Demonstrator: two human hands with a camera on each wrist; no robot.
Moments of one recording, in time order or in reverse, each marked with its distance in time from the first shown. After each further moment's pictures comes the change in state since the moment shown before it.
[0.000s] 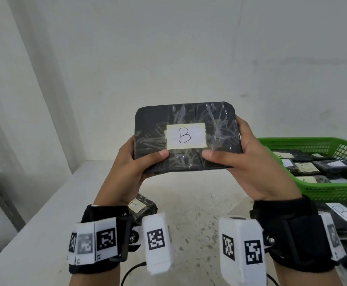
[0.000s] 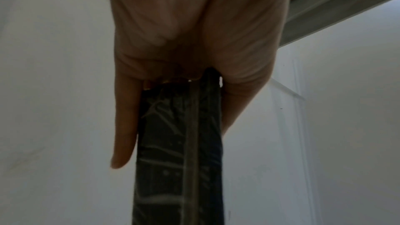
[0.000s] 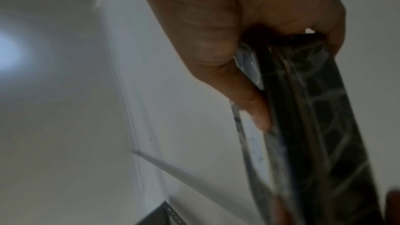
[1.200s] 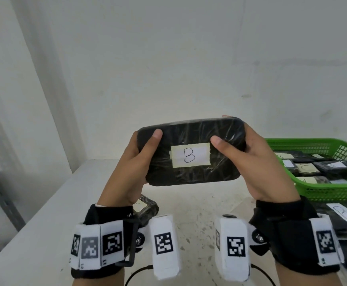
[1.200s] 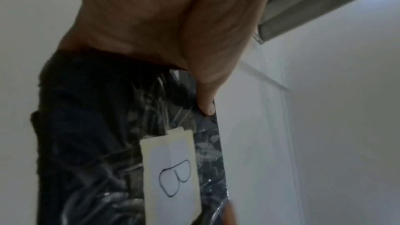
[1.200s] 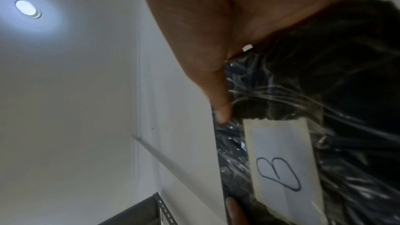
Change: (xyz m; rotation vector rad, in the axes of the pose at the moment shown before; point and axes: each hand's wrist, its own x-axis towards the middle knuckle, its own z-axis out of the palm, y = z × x) left_hand -0.003 0.006 0.008 0.085 0.097 -0.075; right_hand 0.003 0.008 -0.001 -0.270 0.137 -0.118
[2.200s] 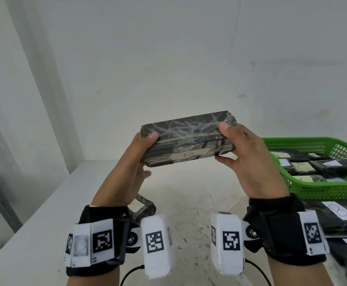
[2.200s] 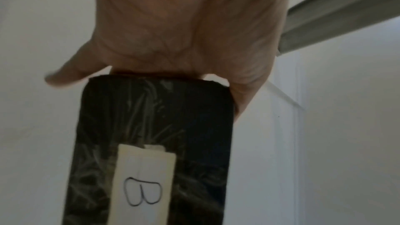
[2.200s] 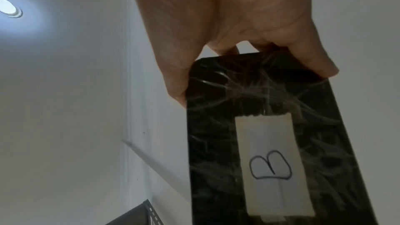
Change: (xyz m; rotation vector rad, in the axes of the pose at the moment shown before) left_hand -0.003 0.002 -0.001 0.008 -0.141 -0.002; right_hand -0.004 -0.016 0.005 0.181 0.067 0.162
